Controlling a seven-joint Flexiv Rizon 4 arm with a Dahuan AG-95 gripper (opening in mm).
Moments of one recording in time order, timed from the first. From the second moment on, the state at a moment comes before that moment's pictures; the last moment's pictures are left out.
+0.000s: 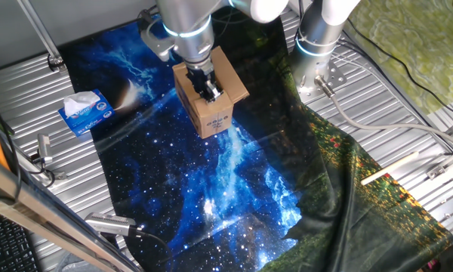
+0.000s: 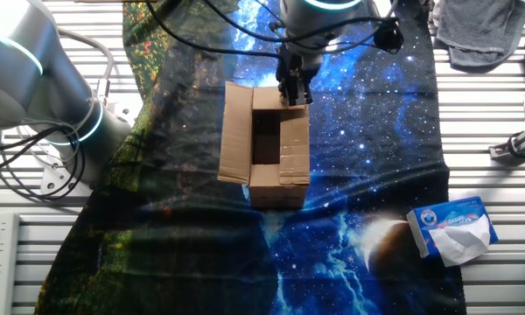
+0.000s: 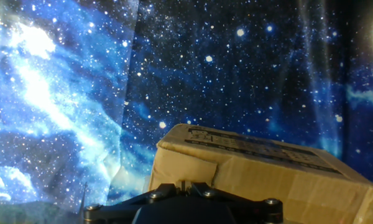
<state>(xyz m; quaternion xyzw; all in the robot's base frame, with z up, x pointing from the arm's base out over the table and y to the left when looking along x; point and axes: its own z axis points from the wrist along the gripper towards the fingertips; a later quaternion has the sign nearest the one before) 0.401 0.040 0.156 0.10 -0.99 -0.04 0.05</state>
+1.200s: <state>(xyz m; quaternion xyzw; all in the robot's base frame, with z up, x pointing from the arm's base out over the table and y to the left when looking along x) 0.390 0.048 0.136 0.09 -0.99 -0.04 0.04</state>
